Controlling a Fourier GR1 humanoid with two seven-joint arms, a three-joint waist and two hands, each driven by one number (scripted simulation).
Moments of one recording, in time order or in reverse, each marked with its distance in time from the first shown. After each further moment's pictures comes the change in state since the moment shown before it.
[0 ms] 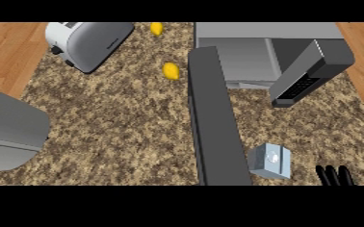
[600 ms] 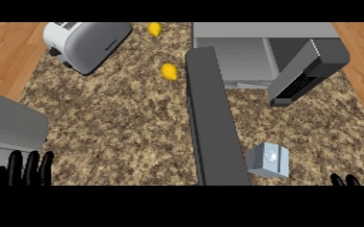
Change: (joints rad) left arm -0.240 -0.082 -0.012 0.021 -0.109 0.074 0.231; right arm 0.019 -0.018 -0.044 -0.109 -0.179 0.114 0.066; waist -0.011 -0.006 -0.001
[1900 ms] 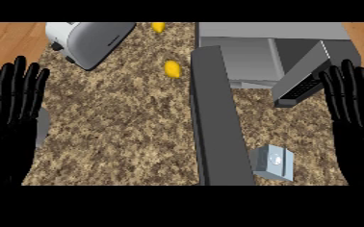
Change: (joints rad) left arm -0.633 0.084 0.433 0.222 0.046 -0.278 0.266; right arm -0.731 -0.015 -0.318 0.378 -0.063 -0.063 0.223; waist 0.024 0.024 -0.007
